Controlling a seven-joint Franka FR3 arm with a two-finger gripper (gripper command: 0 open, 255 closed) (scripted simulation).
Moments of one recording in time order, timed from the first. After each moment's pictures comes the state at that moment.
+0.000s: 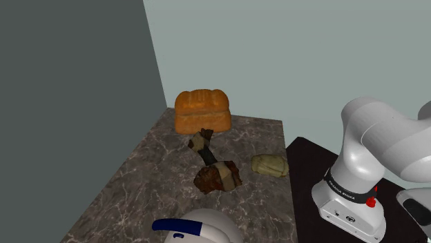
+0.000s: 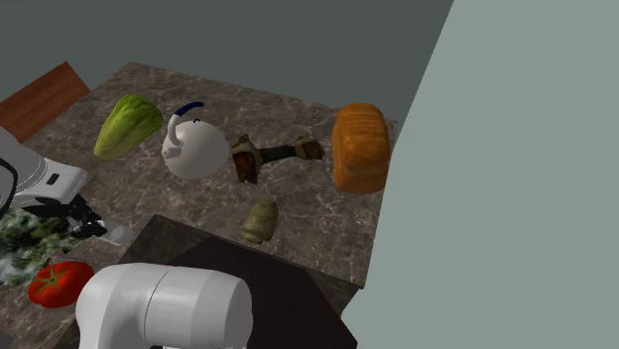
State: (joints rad) arm 0.82 -1.24 0.97 -2.75 0.92 1.68 1.05
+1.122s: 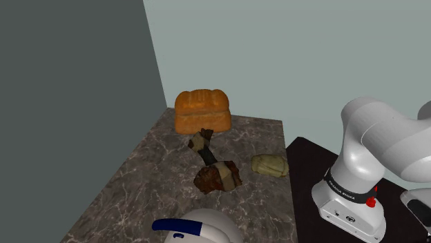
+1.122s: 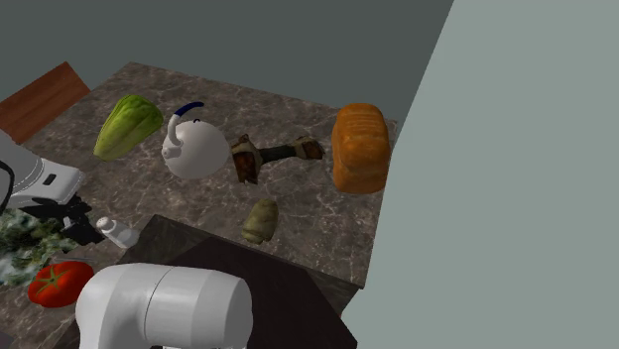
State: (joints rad) arm 0.82 -1.25 0.97 -2.74 0.92 1.68 1.06
